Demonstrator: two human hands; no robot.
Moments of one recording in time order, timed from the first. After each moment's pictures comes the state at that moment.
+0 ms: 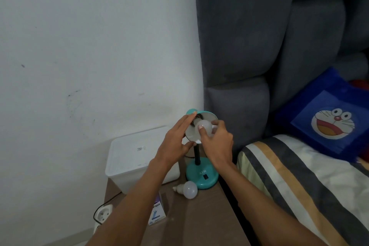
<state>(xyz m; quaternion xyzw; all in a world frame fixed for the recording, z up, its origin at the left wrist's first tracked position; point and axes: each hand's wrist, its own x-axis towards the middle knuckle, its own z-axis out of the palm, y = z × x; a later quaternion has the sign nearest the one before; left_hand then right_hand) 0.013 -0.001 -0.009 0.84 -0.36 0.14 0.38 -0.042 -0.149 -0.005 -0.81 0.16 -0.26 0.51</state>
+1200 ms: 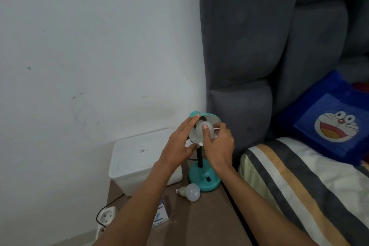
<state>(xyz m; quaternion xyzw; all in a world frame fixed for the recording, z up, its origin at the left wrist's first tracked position) 0.016 -0.002 -0.015 0.85 -0.35 0.14 0.36 -0.039 -0.139 -0.009 -0.79 0.18 -0.30 0.50</state>
